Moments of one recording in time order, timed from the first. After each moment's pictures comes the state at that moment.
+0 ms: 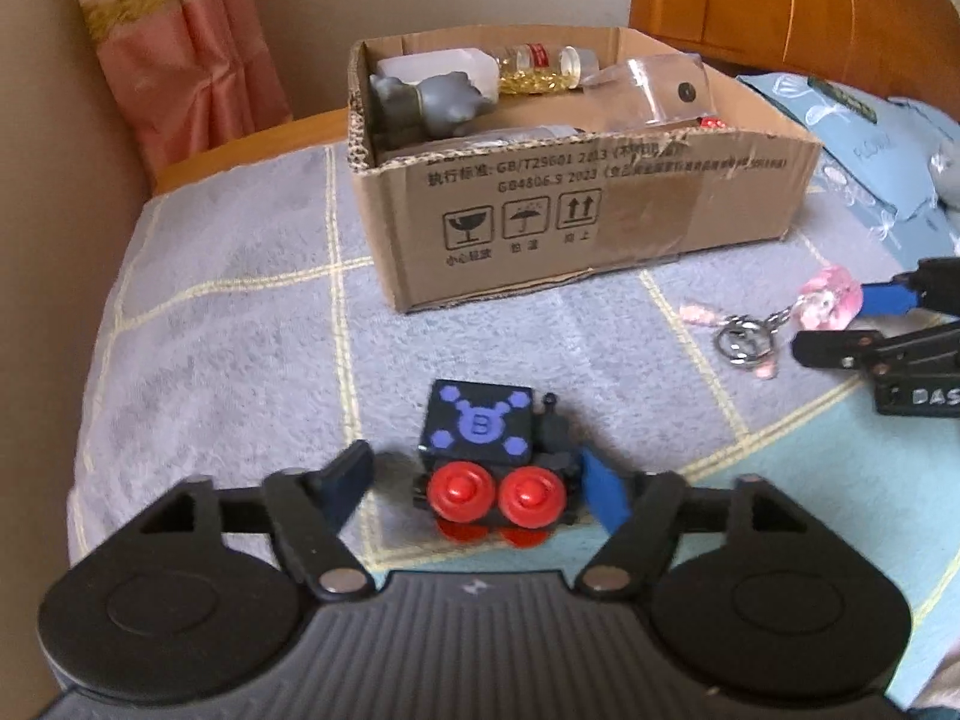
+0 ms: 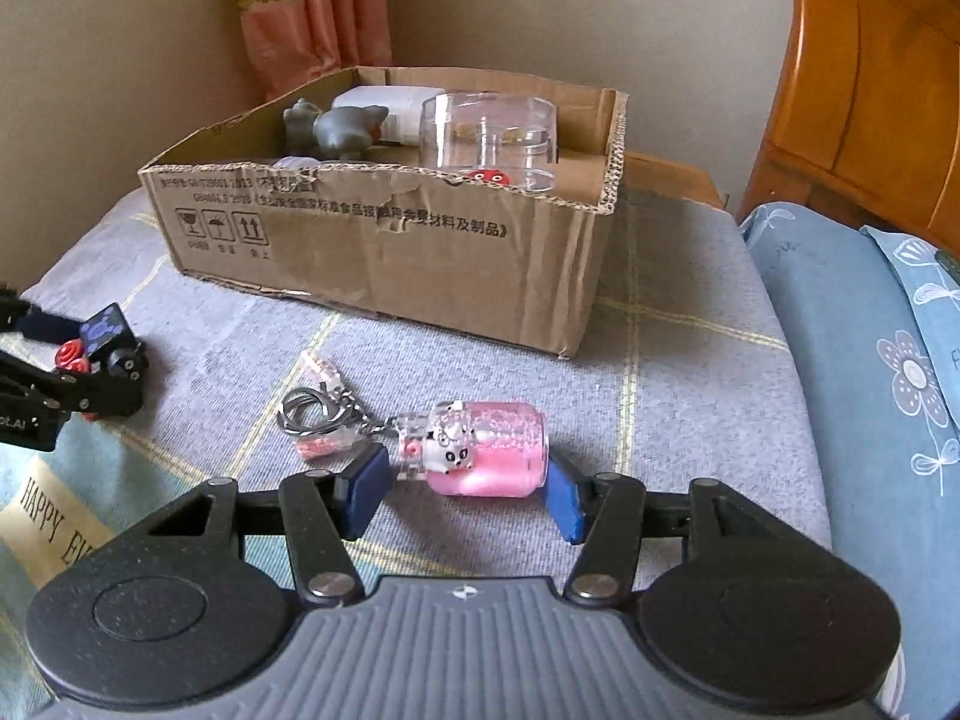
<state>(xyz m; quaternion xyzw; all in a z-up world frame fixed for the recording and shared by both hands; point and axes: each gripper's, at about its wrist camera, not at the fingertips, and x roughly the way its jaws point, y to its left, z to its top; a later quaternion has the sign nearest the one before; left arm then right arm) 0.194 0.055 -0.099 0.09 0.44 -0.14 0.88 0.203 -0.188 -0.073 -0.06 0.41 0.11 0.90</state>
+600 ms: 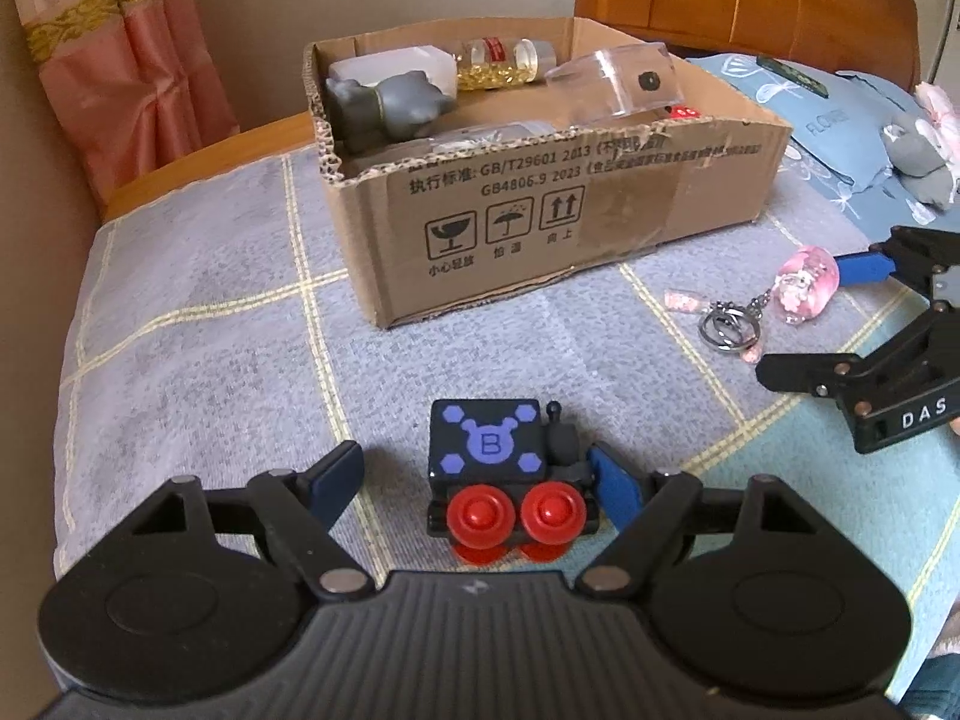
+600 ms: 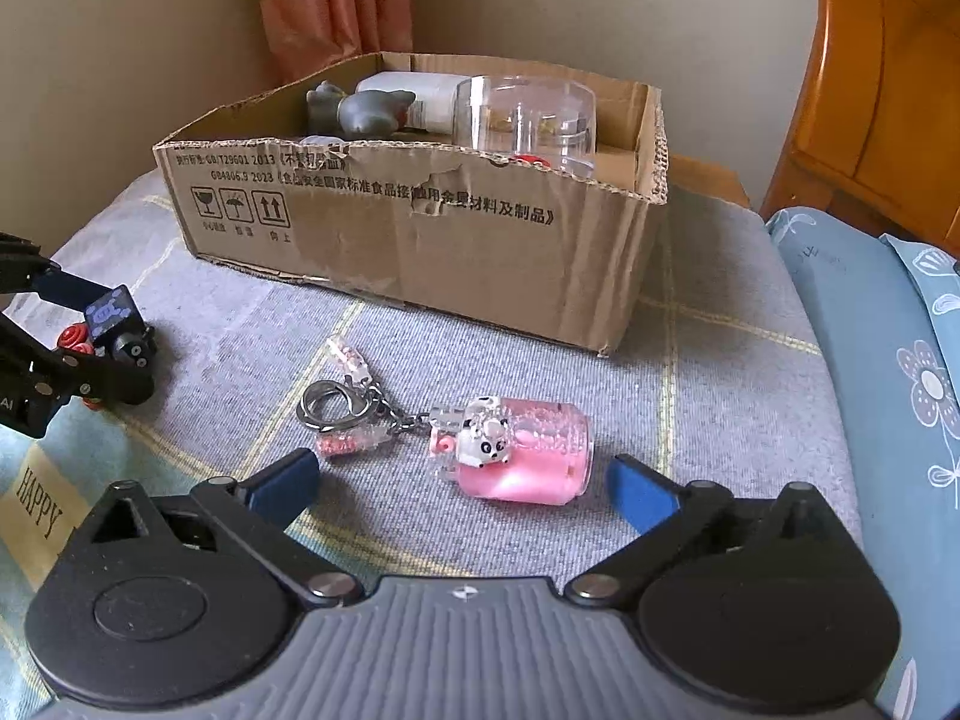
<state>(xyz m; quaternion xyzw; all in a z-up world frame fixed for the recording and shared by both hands) 0.206 0.063 -0.101 0.10 0.44 -0.20 0.87 0.209 -0.173 -0.082 -0.06 0.41 0.12 0.90</state>
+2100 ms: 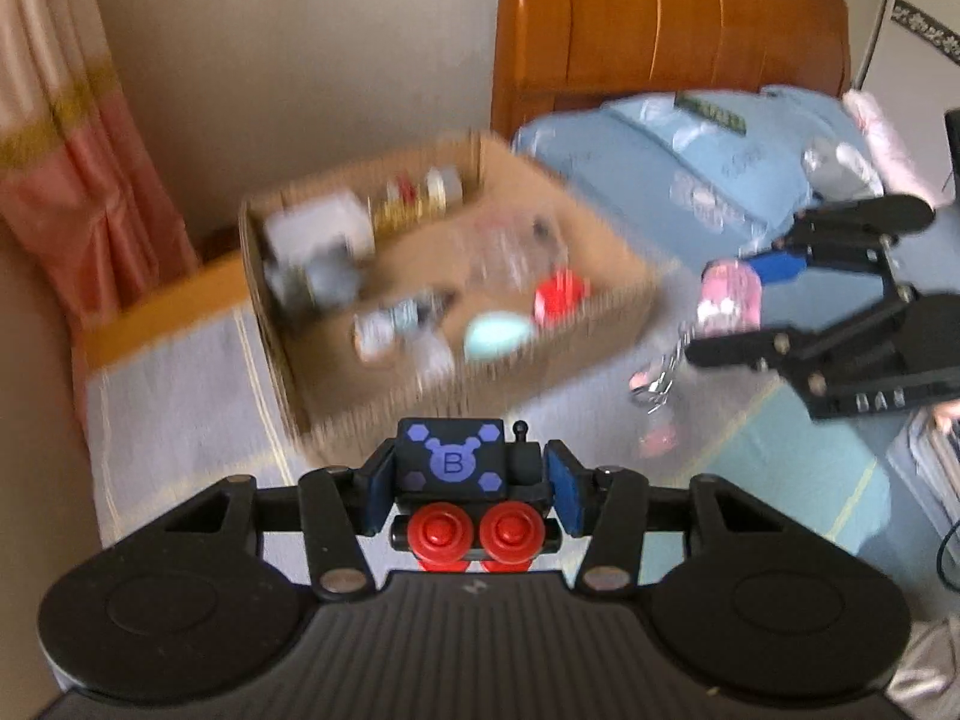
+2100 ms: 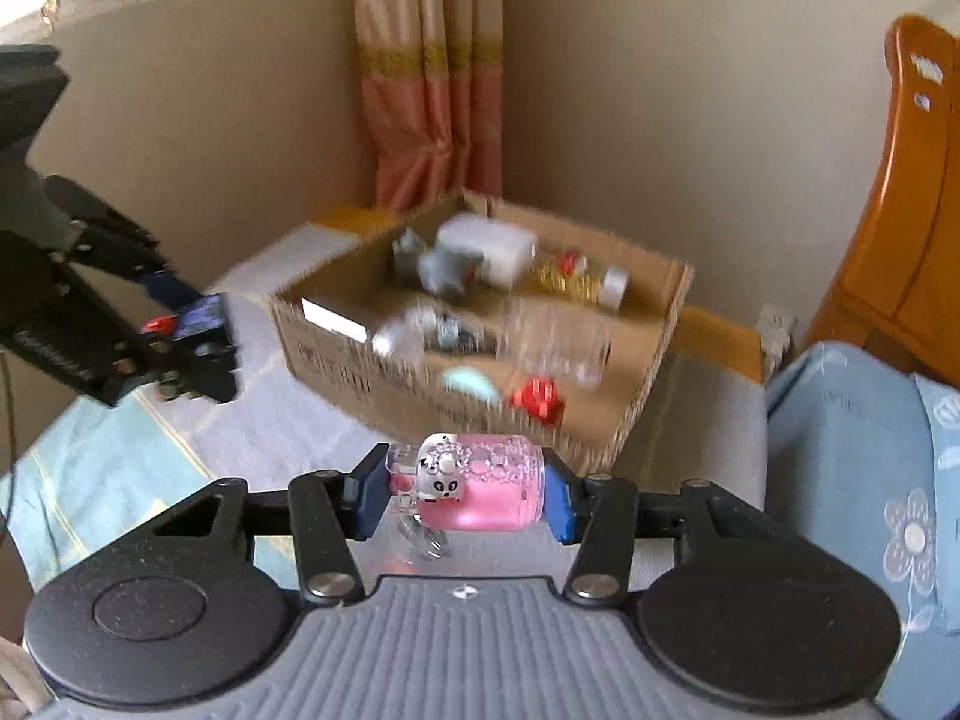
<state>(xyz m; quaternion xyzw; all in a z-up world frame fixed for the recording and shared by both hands) 0.227 0.030 0.022 0.11 0.42 -0.26 0.86 0.215 -0.188 0.048 -0.10 0.35 0.23 0.90</state>
